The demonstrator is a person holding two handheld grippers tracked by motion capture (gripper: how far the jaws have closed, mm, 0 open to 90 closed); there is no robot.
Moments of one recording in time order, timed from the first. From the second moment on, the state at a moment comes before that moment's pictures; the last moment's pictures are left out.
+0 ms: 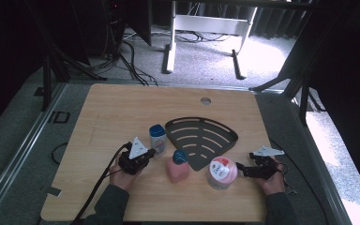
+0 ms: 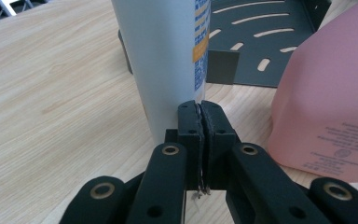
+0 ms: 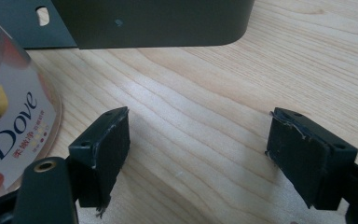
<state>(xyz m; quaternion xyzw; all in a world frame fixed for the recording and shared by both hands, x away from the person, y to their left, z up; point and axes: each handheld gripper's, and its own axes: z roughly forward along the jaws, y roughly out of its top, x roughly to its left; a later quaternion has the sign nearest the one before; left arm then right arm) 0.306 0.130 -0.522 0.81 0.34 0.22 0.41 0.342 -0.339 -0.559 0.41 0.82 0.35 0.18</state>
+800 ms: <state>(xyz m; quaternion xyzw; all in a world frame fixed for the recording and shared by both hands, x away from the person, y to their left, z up) 0.317 0.115 -0.515 0.82 0.33 0.22 0.42 0.342 -0.338 -0.559 0.41 0.82 0.35 0.18</state>
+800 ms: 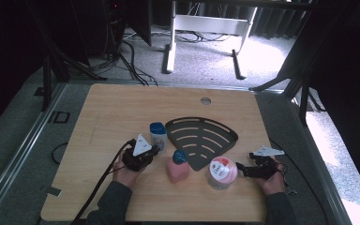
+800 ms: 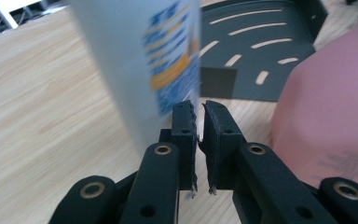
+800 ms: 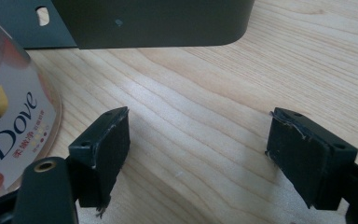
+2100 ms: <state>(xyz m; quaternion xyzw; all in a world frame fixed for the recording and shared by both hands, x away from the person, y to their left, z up) 0.364 0.108 -0.526 0.84 0.32 0.24 0.37 0.342 -0.338 -0.559 0.41 0.82 0.35 0.18</state>
